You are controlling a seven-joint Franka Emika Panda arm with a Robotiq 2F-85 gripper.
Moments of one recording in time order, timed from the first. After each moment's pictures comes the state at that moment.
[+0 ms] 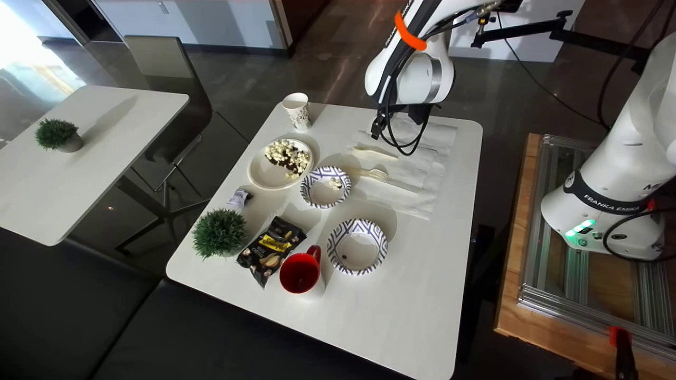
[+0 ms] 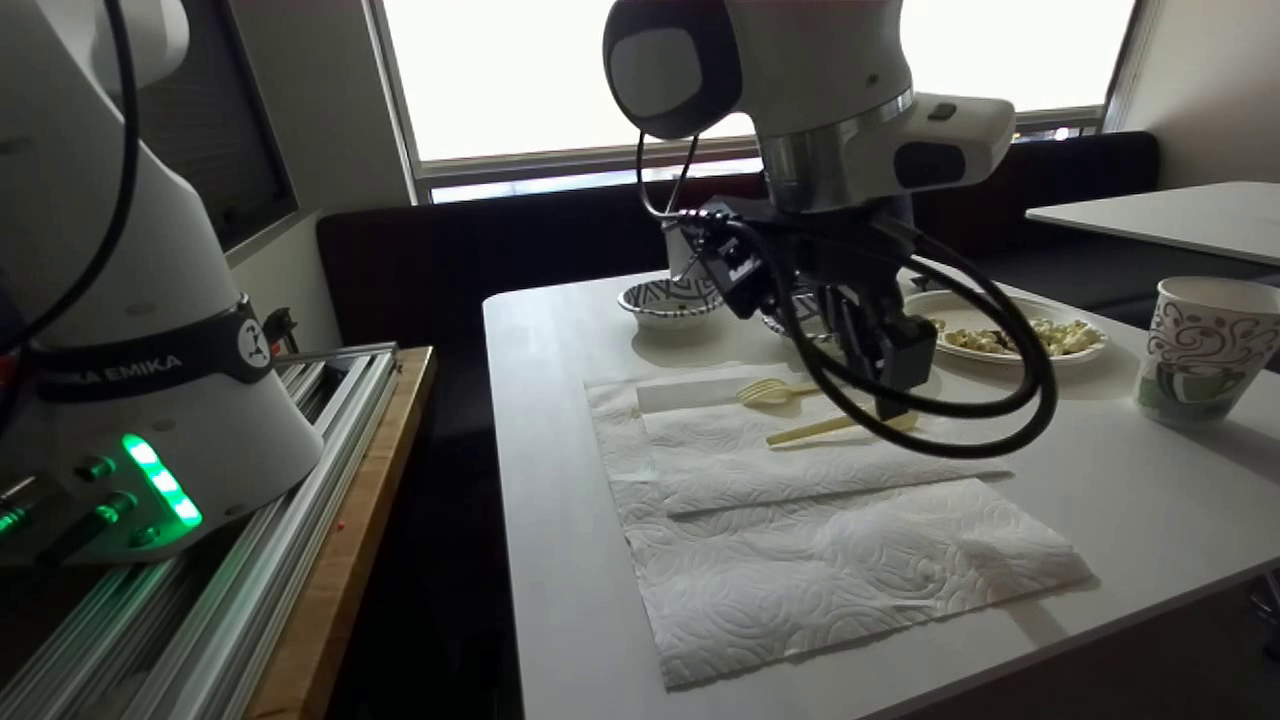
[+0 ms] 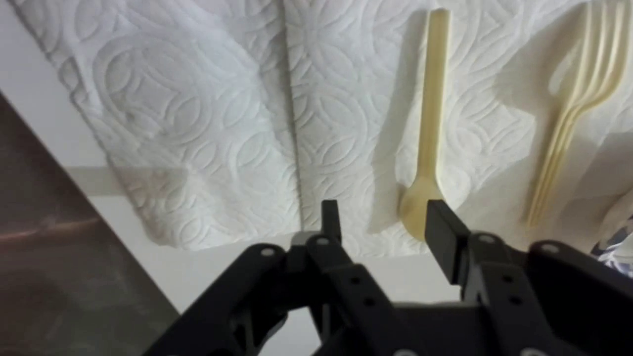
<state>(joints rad) 0.03 0.29 -0.09 -2.47 0.87 3.07 -0.82</state>
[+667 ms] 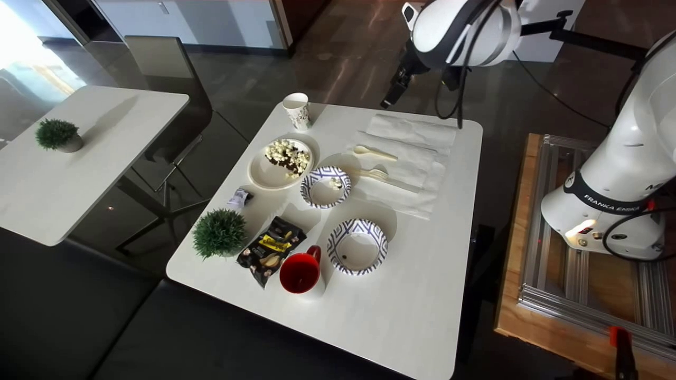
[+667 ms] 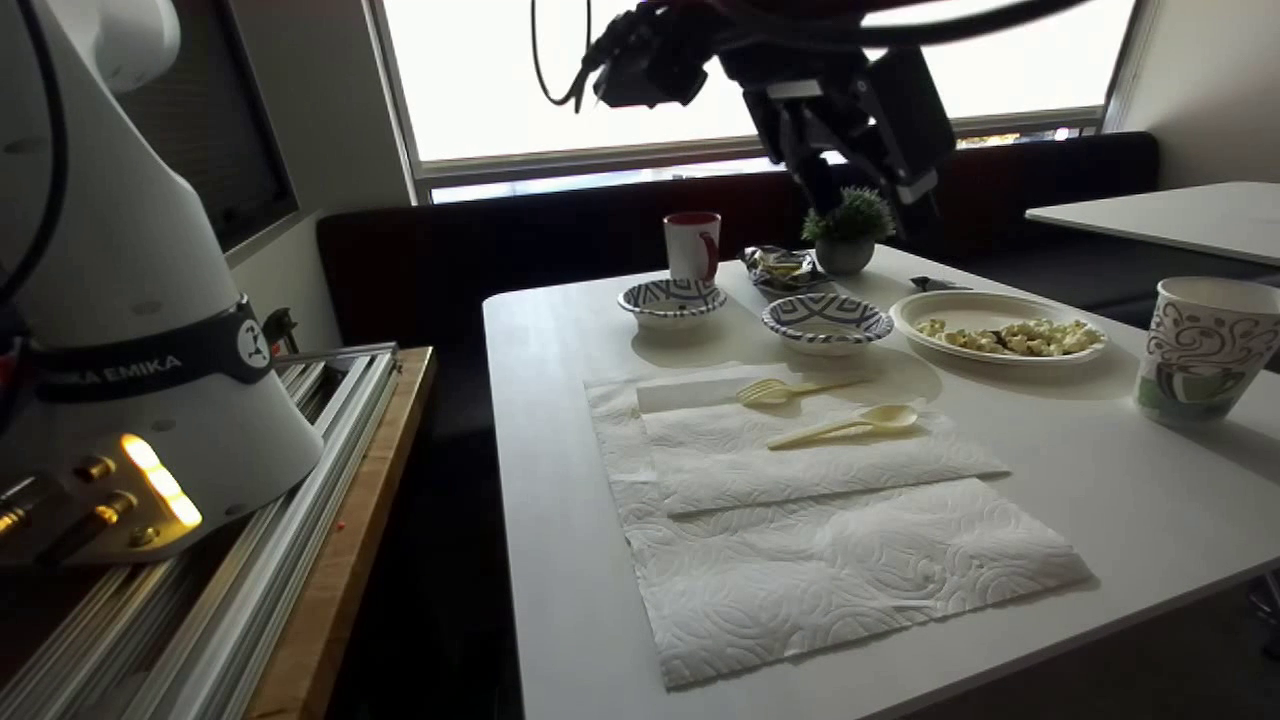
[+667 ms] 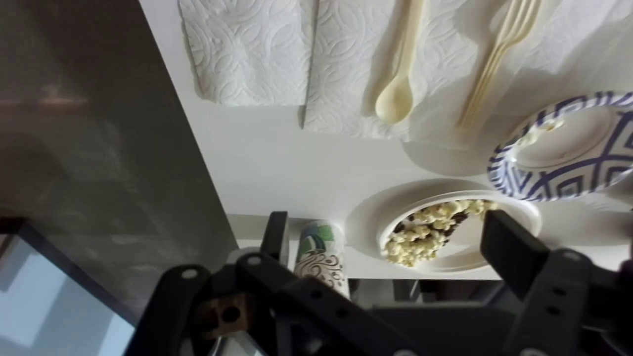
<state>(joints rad) 0.08 -0.18 -0.16 -2.75 0.68 3.11 -0.85</state>
